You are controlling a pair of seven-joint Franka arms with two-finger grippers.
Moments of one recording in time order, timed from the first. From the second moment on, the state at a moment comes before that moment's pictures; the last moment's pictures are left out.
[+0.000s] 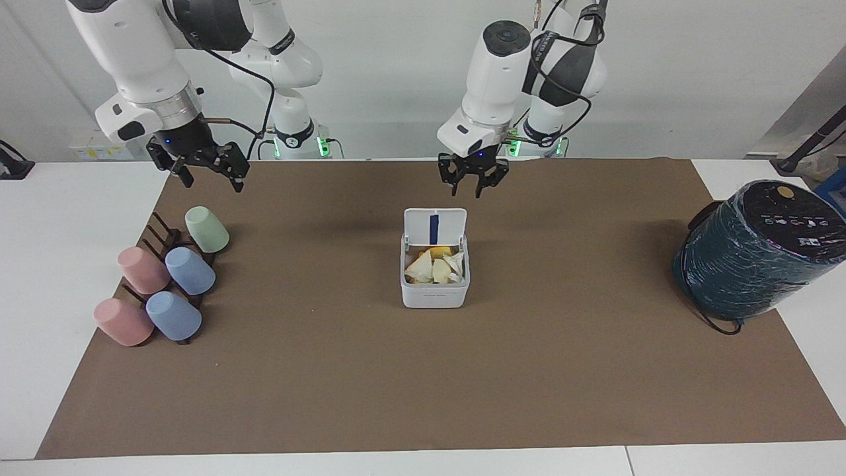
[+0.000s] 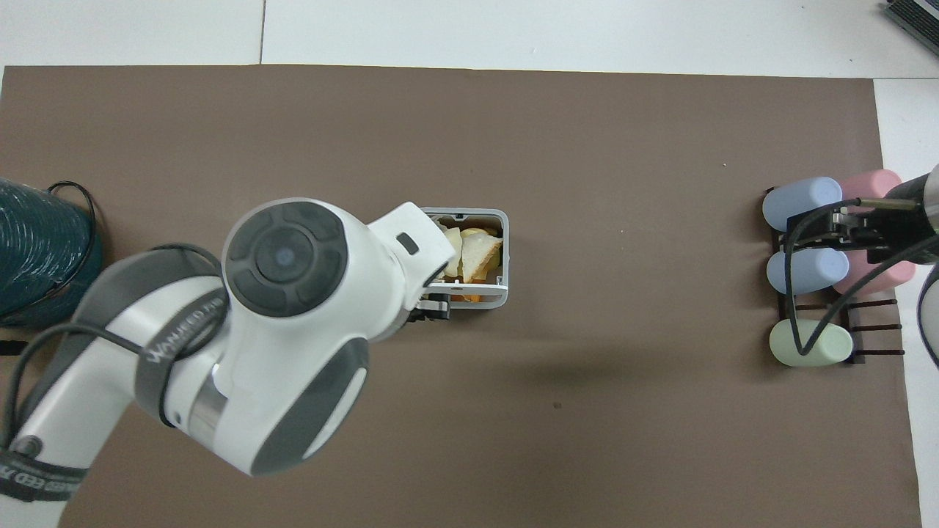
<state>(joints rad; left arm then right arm) -0.77 0.01 0.07 -1.86 -0.07 1.96 -0.55 -0.01 -0.03 0.03 -1.65 -0.02 1.60 0.17</state>
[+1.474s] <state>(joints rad) -0.71 0.22 0.09 -1.98 -0.07 2.68 -0.62 -0.01 -0.03 0.03 -1.65 -0.02 1.60 0.17</state>
